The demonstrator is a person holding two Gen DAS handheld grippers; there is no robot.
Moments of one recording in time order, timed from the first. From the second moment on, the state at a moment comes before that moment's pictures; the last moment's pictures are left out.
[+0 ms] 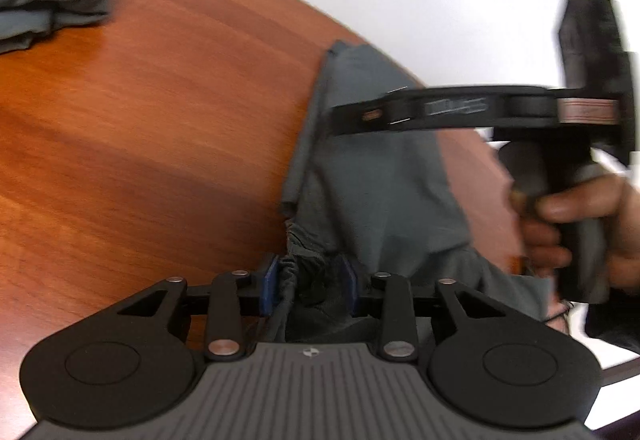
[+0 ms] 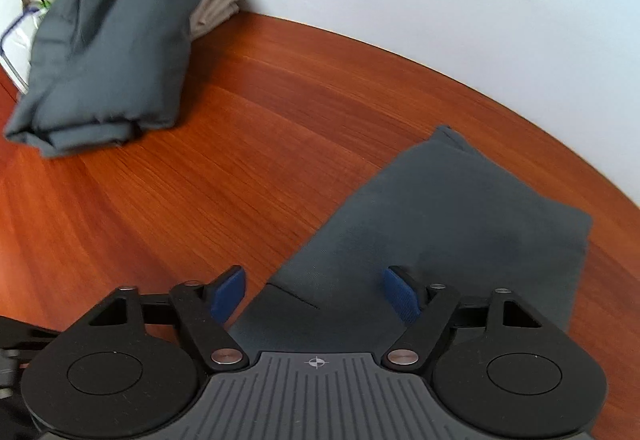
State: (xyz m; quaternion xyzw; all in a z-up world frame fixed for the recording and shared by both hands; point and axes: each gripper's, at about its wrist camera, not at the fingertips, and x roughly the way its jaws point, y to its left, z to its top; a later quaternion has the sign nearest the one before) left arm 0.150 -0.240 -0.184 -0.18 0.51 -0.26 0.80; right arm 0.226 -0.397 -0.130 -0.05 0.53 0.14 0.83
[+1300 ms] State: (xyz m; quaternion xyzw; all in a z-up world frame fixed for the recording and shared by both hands) left arm 0.083 -0.317 -0.177 -0.07 0.49 -0.39 0.78; right arm 0.154 -0.517 -0.101 -0.10 0.49 0.09 0.86
